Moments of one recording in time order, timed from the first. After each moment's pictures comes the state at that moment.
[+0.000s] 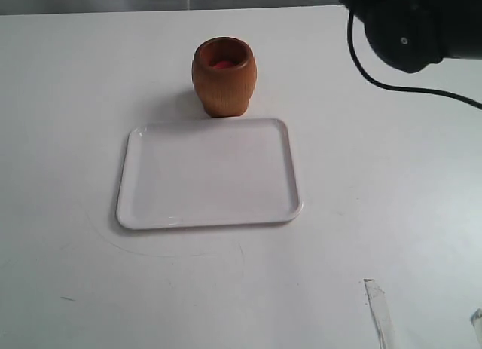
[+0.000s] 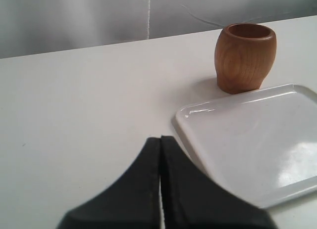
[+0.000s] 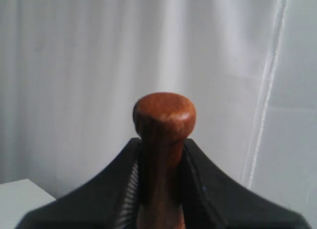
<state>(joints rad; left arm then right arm) 0.02 0.00 0.00 0.07 0.44 0.35 0.69 1.71 -1.07 -0.22 -0.85 0.09</state>
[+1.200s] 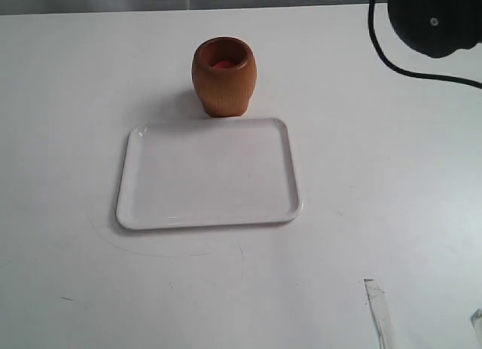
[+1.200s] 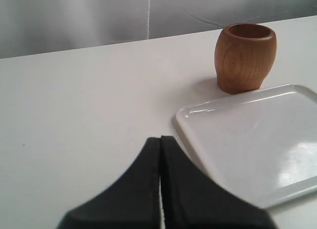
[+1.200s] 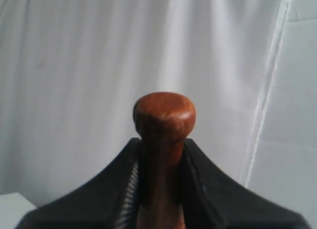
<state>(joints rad) 0.02 0.00 0.00 0.07 0.44 0.35 0.69 1.63 -1.07 -0.22 -0.83 0.05</state>
